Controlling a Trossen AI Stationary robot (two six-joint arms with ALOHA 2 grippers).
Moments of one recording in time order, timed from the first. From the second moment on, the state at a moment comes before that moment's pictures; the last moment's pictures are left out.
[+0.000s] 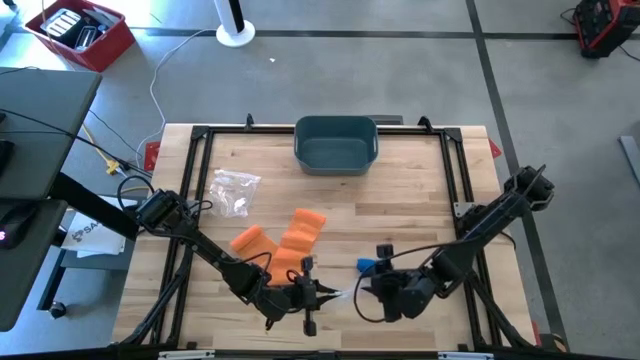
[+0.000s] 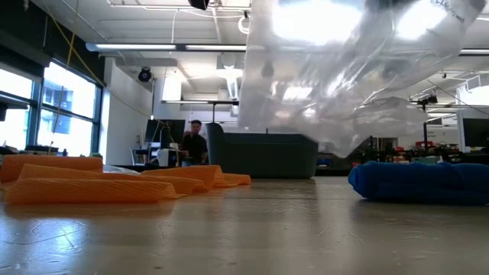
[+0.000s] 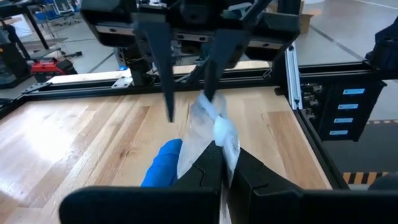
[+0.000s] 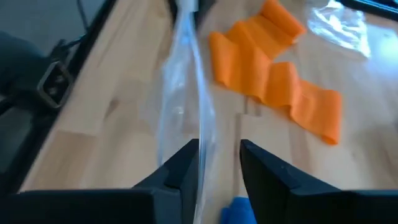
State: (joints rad) left arm -0.64 1.91 1.17 0.47 -0.72 -0.09; right arm 0.71 1.57 1.10 -0.39 0.55 0.30
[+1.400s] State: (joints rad) left arm -0.49 1.86 1.23 0.42 -0.59 -0.15; right arm 0.71 1.57 1.10 -0.50 0.71 0.40
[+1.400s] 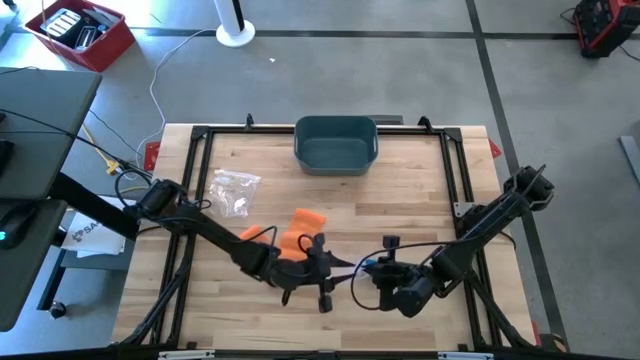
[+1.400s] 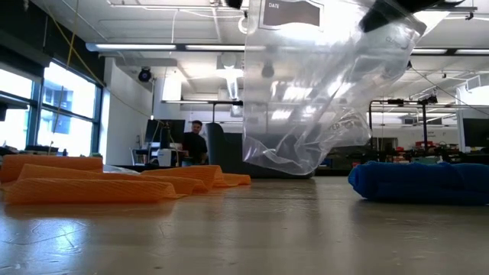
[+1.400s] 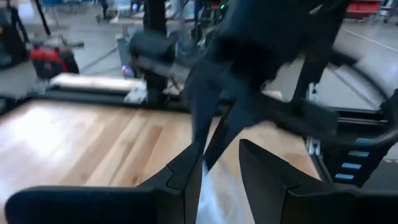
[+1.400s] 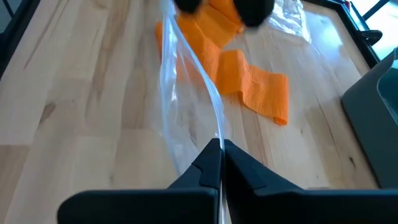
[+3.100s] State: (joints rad) left arm -0.53 1.94 1.26 0.15 -0.78 -0.08; right arm 0.64 1.67 1.10 -0.37 0.68 0.25
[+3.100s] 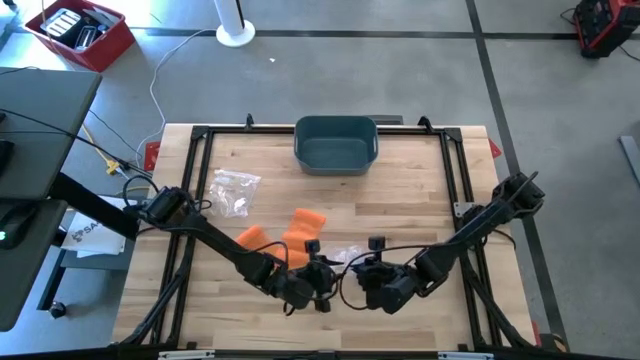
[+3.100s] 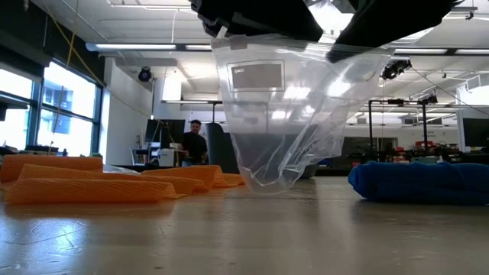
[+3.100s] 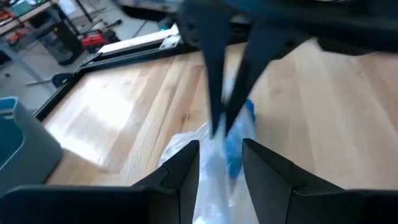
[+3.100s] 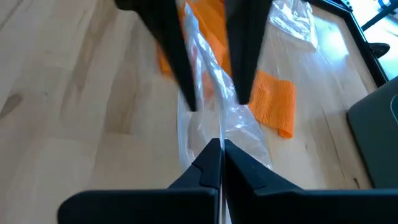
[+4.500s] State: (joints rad) left arm -0.57 1.93 1.26 -0.30 -0.99 -0.65; right arm 0.75 1.59 1.05 -0.63 0.69 0.49
